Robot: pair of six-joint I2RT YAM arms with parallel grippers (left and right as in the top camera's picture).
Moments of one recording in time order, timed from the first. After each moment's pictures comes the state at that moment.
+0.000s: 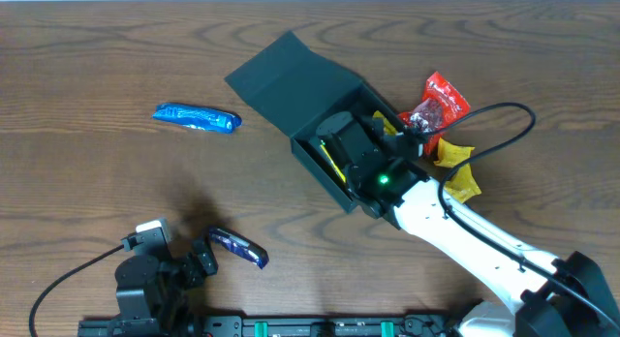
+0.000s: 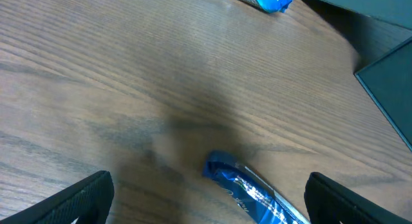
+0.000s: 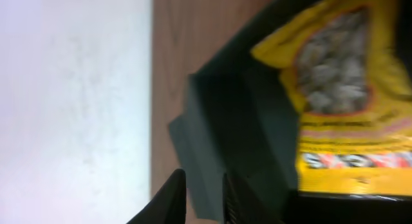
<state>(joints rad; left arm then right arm) 0.04 0.03 0.31 -0.99 0.05 -0.29 0.72 1.52 1.01 -0.29 0.65 1.98</state>
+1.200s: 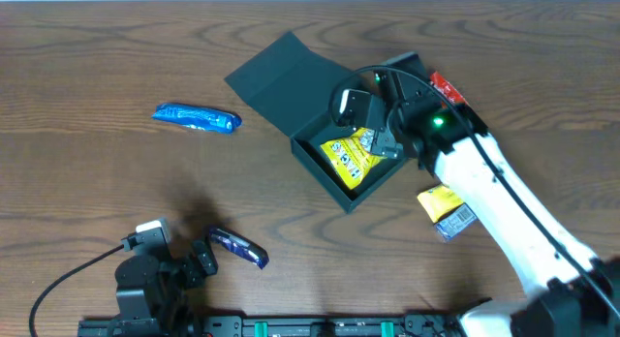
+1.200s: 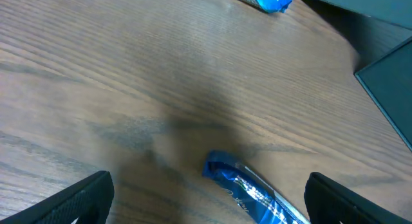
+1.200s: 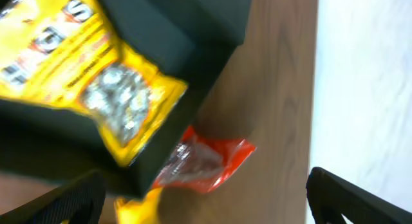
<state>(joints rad) 0.04 0.03 0.31 -0.99 0.05 -0.29 0.44 1.57 1.31 -0.72 0.23 -1.03</state>
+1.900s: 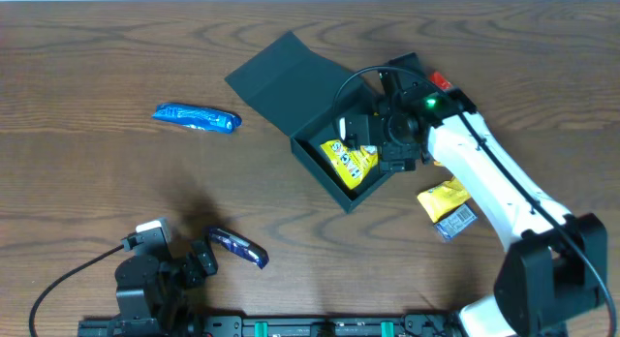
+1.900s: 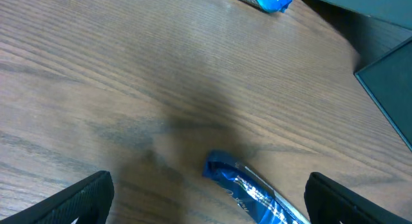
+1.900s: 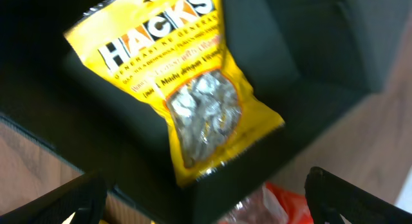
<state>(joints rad) 0.04 0.03 0.31 -0.99 0.05 -0.29 0.37 1.70 1.31 -0.88 -0.01 -1.27</state>
